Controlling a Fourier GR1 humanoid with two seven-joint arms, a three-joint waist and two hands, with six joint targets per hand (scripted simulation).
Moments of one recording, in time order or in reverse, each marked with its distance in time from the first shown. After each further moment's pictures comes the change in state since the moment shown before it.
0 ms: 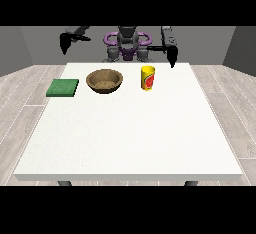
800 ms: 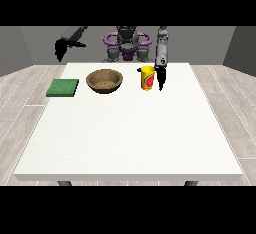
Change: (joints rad) left arm -0.193 -0.034 0.060 0.524 -0.041 0.095 -0.405; right arm -0.050 -0.037 -0.032 0.100 -0.014 0.078 -0.102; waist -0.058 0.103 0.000
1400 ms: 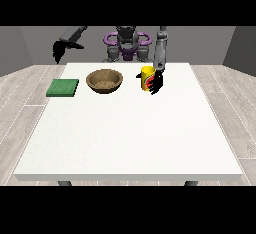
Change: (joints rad) left arm -0.094 0.025 0.002 0.196 -0.061 0.143 -0.137; right arm -0.030 -0.012 -0.007 0.040 0.013 0.008 -0.030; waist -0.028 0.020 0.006
